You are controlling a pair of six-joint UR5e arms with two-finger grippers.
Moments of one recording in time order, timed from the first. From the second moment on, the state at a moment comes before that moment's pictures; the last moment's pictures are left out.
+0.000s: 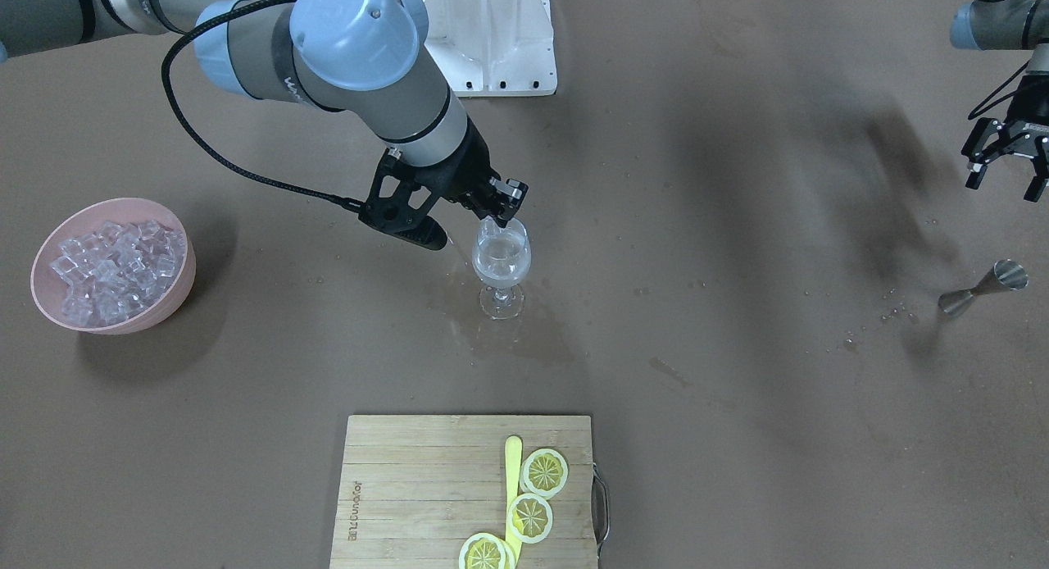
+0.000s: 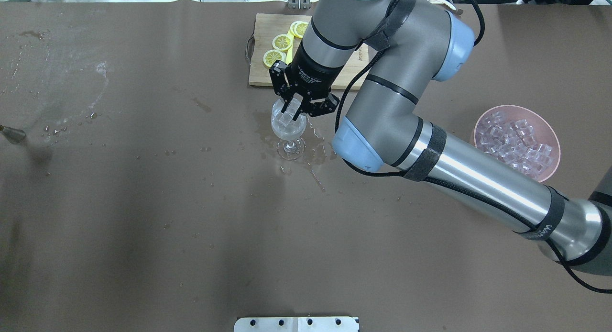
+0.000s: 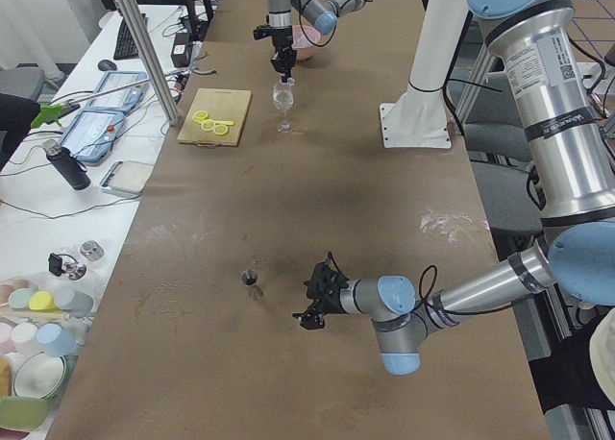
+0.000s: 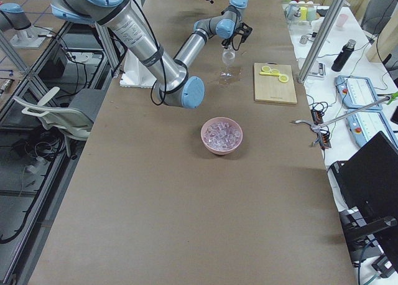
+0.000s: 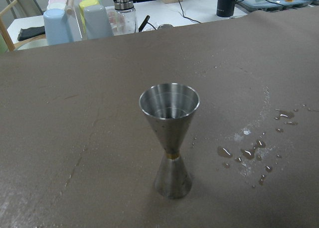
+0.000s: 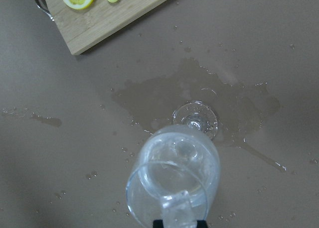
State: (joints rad) left arm -1.04 -1.21 -1.26 -3.45 -1.78 -0.79; right arm 0.73 -0.68 1.55 -1.50 2.26 1.67
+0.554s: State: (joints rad) left arm -1.61 -1.29 -1.46 -2.97 -2.38 -0.68; right arm 0.73 -0.68 1.55 -1.50 2.26 1.66
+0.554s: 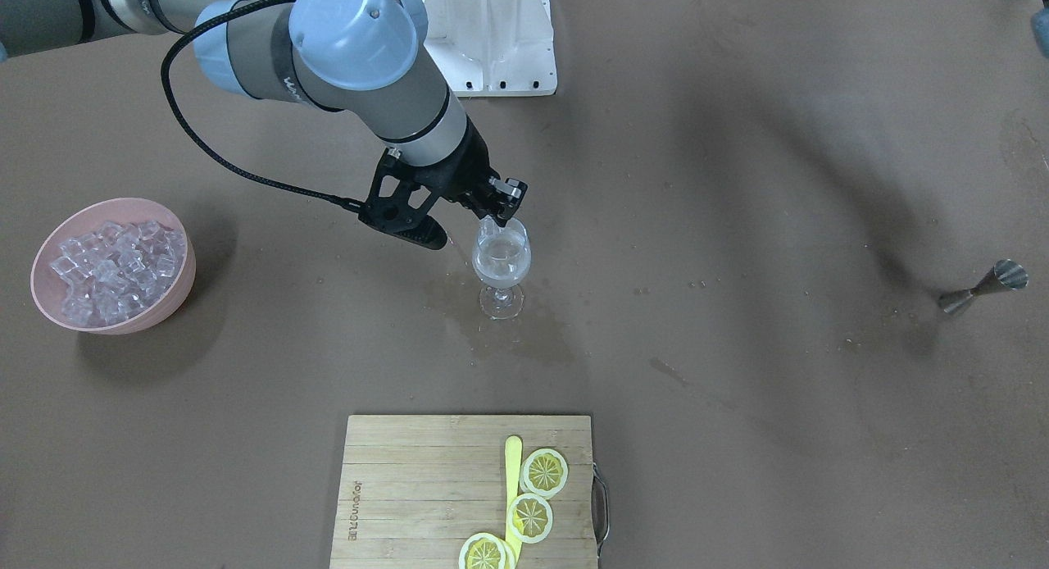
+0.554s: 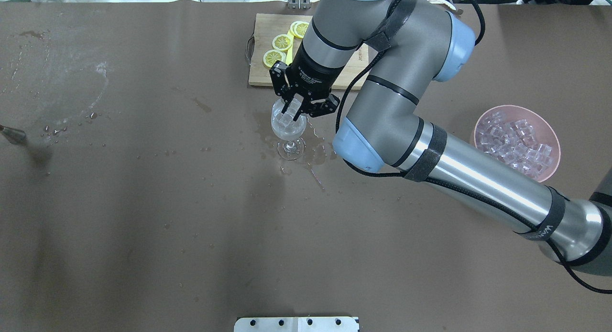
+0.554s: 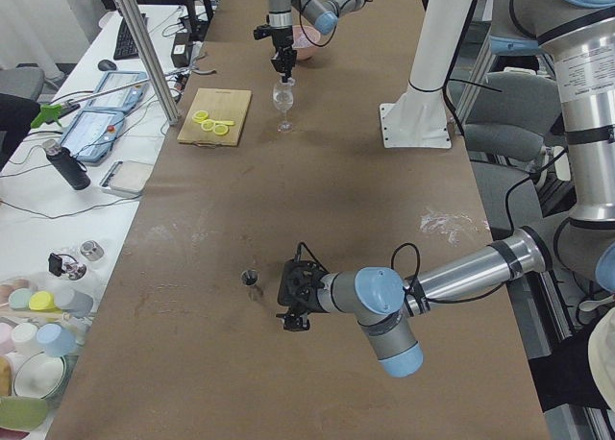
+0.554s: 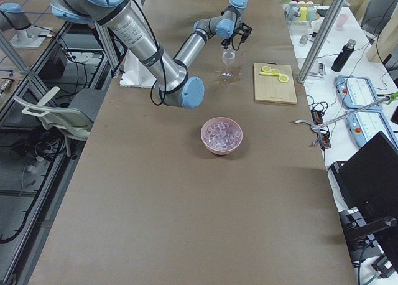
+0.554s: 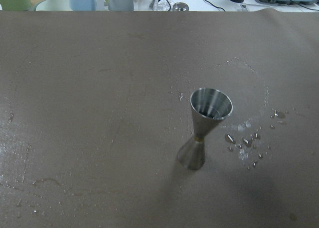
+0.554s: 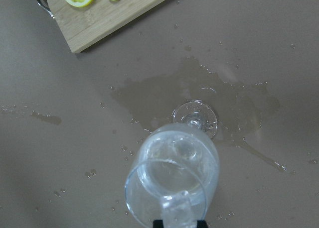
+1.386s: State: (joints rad) left arm -1.71 -1.40 -1.74 -2.16 -2.52 -0.40; right arm 0.73 -0.69 1.55 -1.50 2.26 1.65
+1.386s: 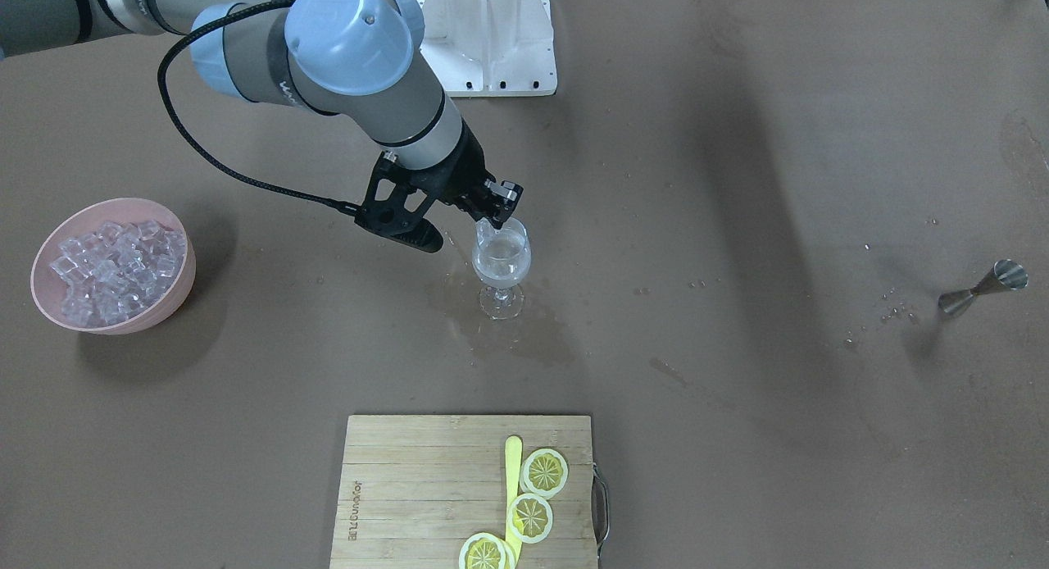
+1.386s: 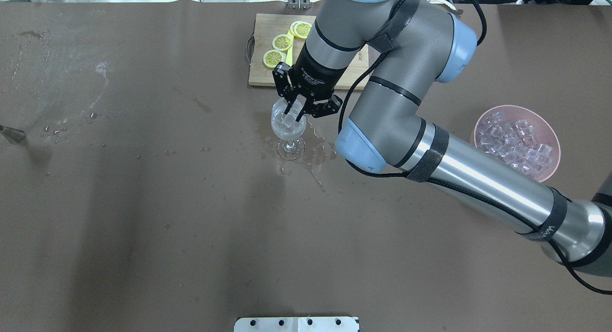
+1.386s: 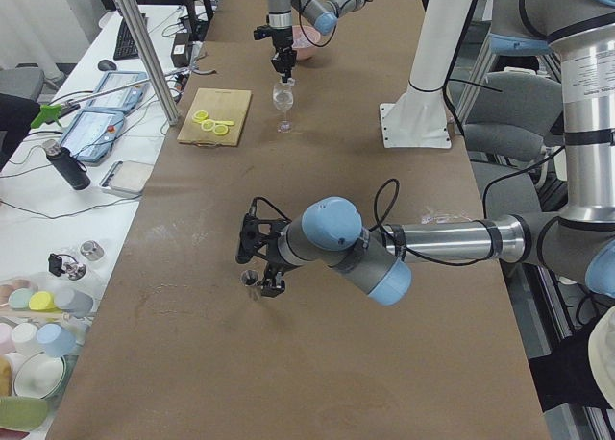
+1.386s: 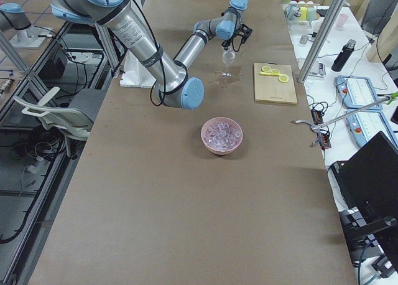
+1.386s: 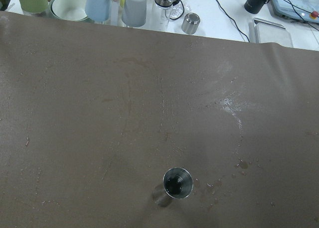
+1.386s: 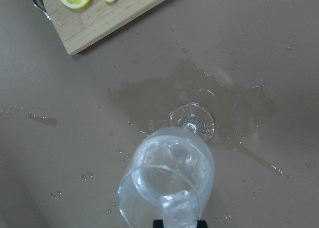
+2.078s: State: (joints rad) left arm -1.66 -1.65 -1.76 -1.55 -2.44 -0.15; right arm 0.73 -0.69 1.55 -1.50 2.27 1.65
